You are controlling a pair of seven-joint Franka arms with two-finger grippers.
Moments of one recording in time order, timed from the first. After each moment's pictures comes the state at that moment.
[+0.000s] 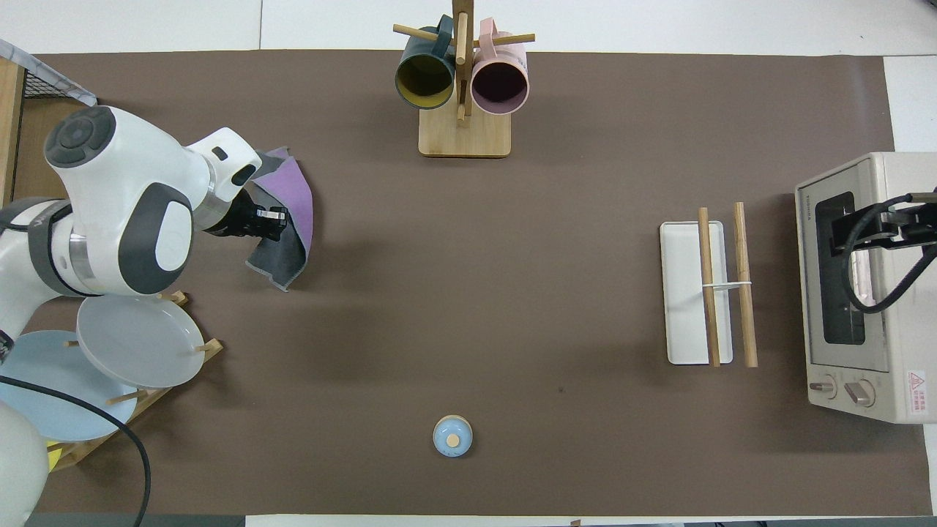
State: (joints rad) left arm -0.19 0.24 -0.03 -1.86 -0.15 2.02 -0.11; right arm -0.01 -0.02 -0.02 -1.60 -0.08 1.48 0.03
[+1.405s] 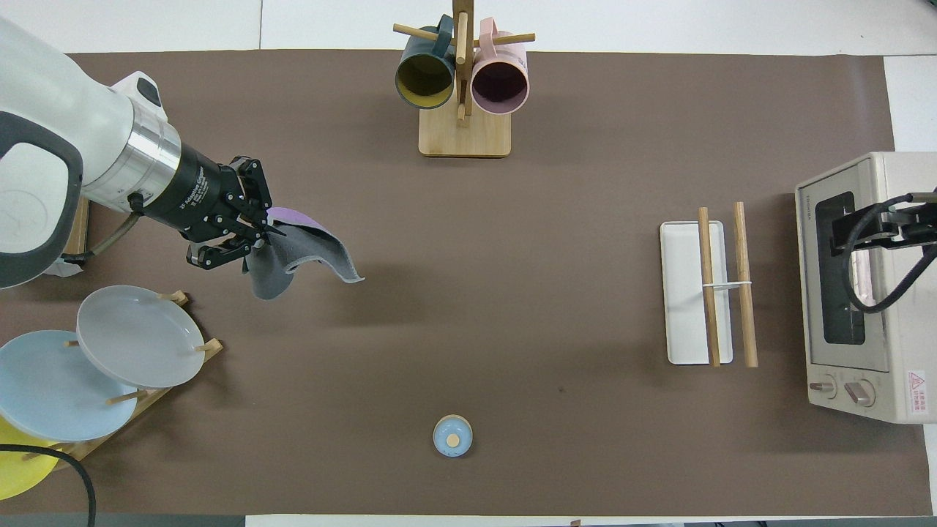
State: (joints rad) left arm -0.20 0.14 -0.06 -1.56 -0.38 1.58 -1.59; right arm -0.01 -0.02 -0.02 -1.60 -0.08 1.48 0.03
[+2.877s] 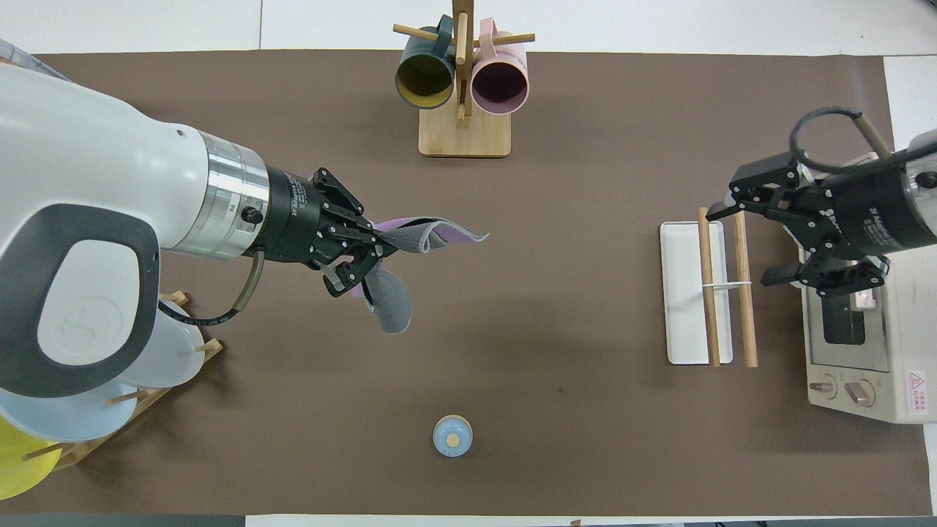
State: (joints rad) left arm -0.29 0.01 -0.17 -1.70 -0.58 1.87 -2.21; right arm 0.02 -0.03 -0.01 -1.67 0.53 1.60 0.93
